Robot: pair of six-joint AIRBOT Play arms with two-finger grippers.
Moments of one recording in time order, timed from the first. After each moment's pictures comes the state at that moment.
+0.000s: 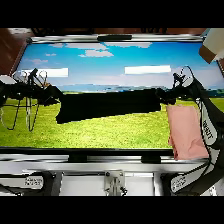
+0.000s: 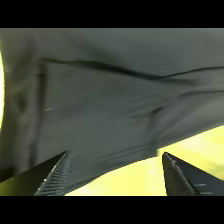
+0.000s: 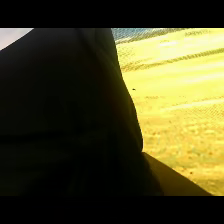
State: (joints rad) left arm 0.20 -1.54 1.29 0.83 -1.26 -1.32; right arm -0.13 -1.79 1.39 -1.07 1.03 1.50
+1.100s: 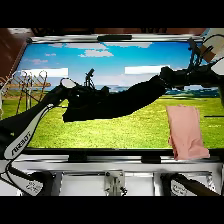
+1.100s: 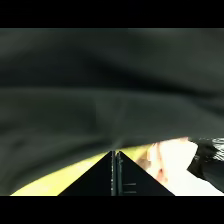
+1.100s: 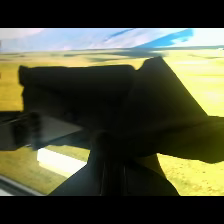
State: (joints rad) left arm -0.40 -1.74 1.41 0.41 -0.94 -1.33; right arm -0.03 -1.24 1.39 -0.90 1.24 1.50
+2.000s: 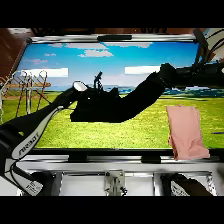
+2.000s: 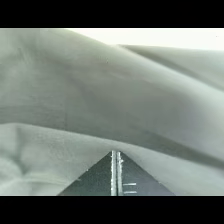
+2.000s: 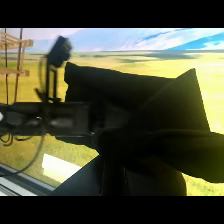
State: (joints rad) left arm -0.47 -1.76 1.44 0.45 -0.84 -1.43; right arm 0.04 -1.13 1.39 -0.92 1.23 1.59
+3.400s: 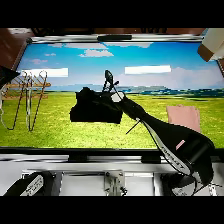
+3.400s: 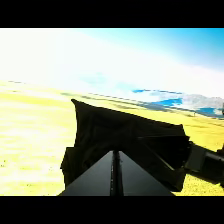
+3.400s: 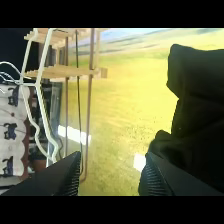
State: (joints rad) left arm 0.30 -0.96 1.42 0.95 -1.30 -1.43; right arm 0.68 -1.73 1.39 -0.26 0.42 1.31
